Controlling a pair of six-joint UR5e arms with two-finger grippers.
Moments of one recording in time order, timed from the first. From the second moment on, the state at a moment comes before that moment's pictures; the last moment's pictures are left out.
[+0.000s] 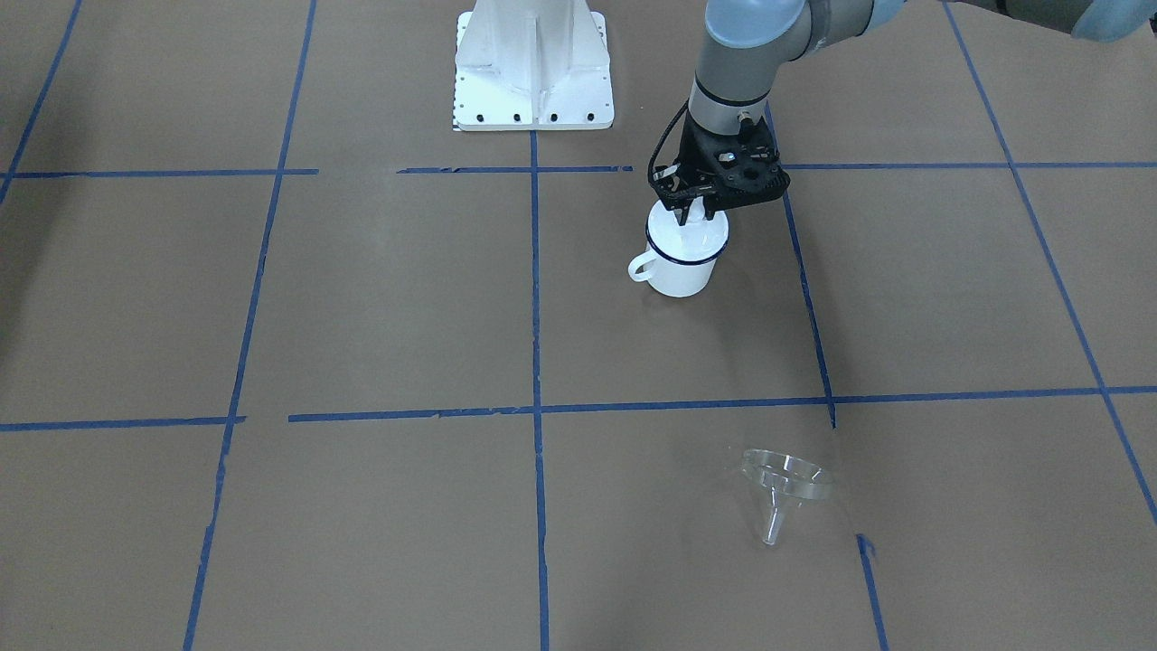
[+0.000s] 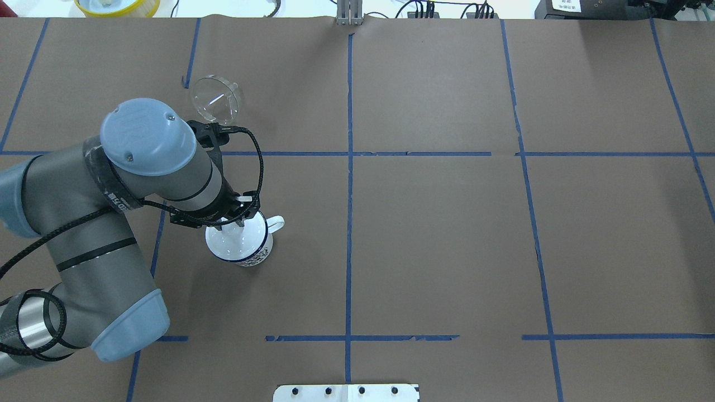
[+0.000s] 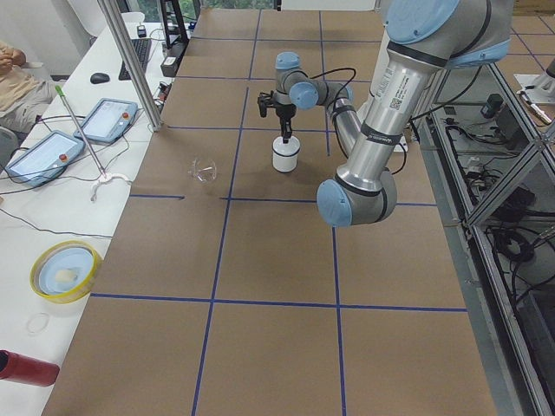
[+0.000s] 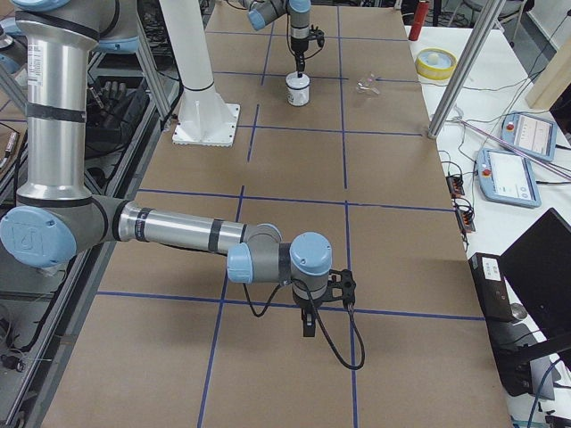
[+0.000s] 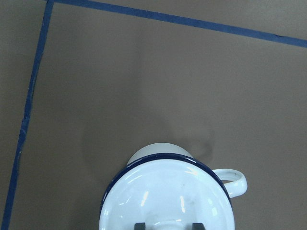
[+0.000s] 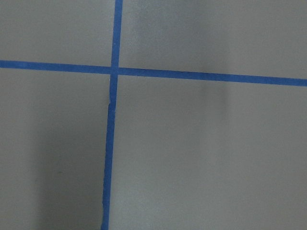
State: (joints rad) left arm -0.58 -2.06 -1.99 -1.36 -1.93 -1.33; right arm 1.56 -1.68 1.56 -1.39 2.29 0.01
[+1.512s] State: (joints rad) left arm -0.98 -1.81 -2.12 -1.42 -2.12 -0.66; right arm 1.56 -1.68 1.56 -1.39 2.29 0.01
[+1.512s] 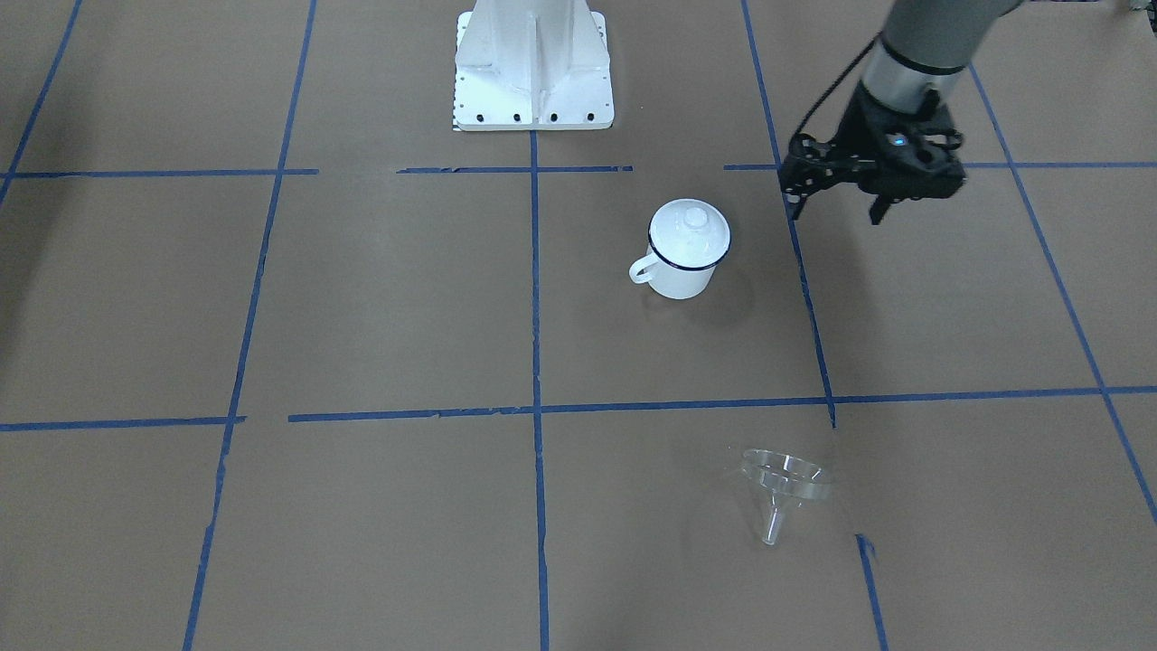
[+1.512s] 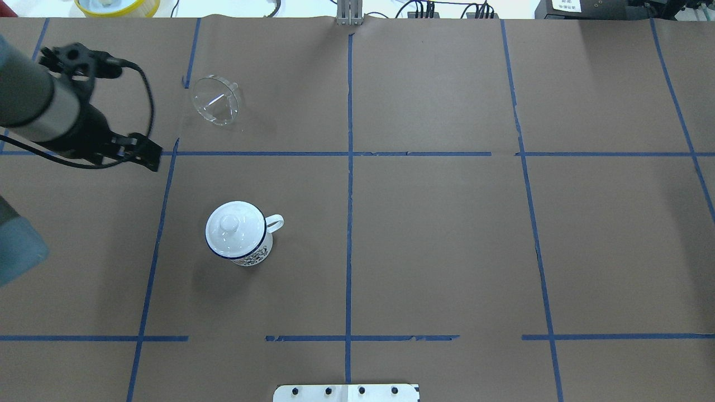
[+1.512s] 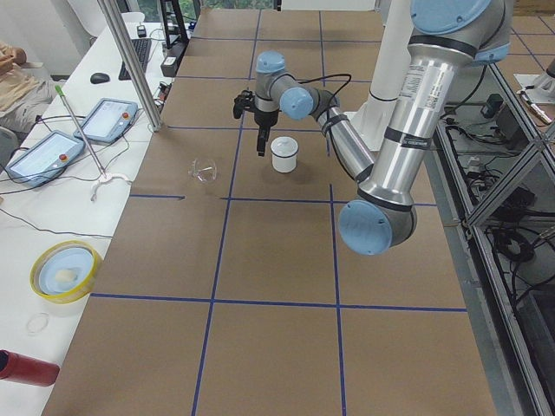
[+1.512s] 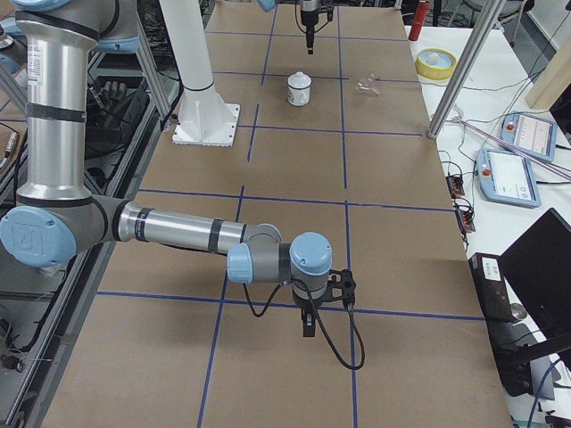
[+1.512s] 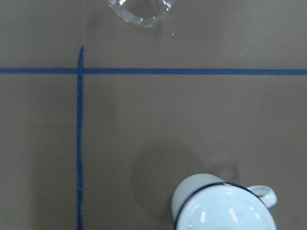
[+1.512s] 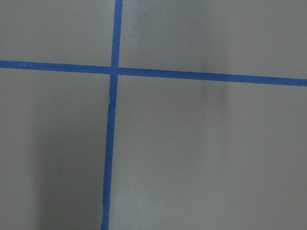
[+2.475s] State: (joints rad) left arm -1.55 -1.50 -1.71 -1.52 -2.29 0.23; right arm 1.56 -1.68 1.56 -1.39 2.29 0.01
